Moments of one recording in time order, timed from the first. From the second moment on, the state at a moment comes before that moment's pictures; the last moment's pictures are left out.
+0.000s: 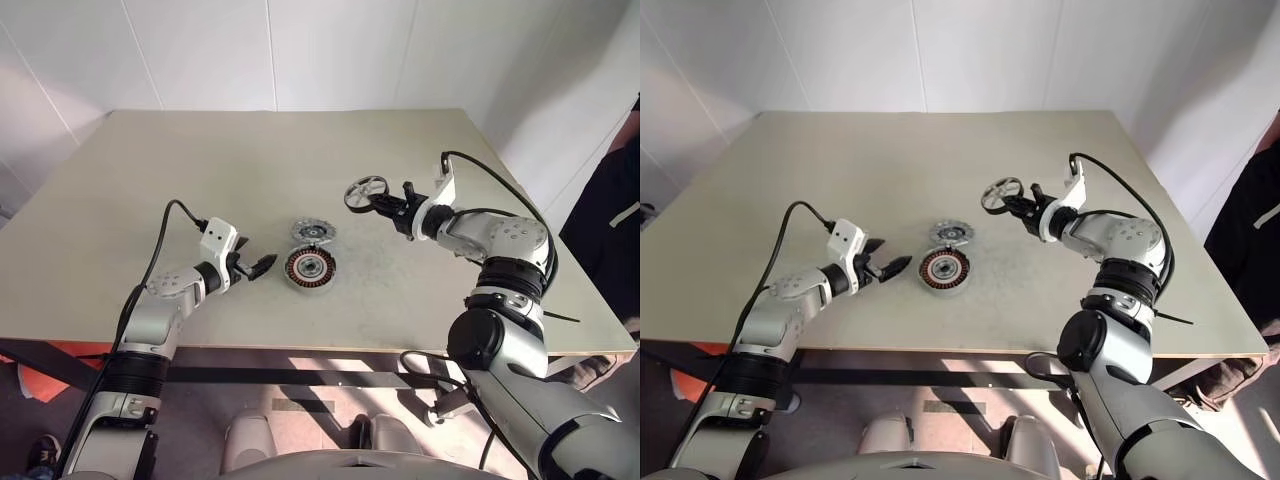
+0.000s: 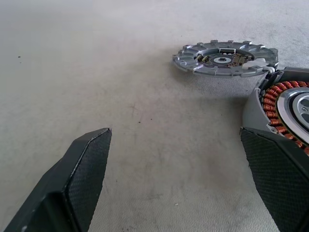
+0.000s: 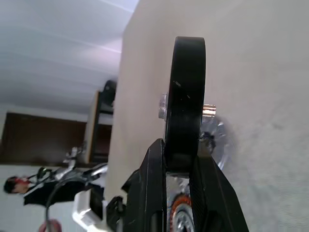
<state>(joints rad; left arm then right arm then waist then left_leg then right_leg) -0.31 0.38 -0.01 0.15 -0.25 0.39 -0.62 -0.89 -0.16 -0.77 0.45 0.72 1.45 0.16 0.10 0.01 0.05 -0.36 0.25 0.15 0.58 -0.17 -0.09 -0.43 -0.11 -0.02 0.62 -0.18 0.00</state>
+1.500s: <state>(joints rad) -0.28 0.39 0.00 0.12 -0.23 0.41 -0.61 -0.63 -0.05 -0.49 0.33 1.18 1.59 -0.14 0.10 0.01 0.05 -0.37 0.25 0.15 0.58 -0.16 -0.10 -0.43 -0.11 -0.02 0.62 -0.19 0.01</state>
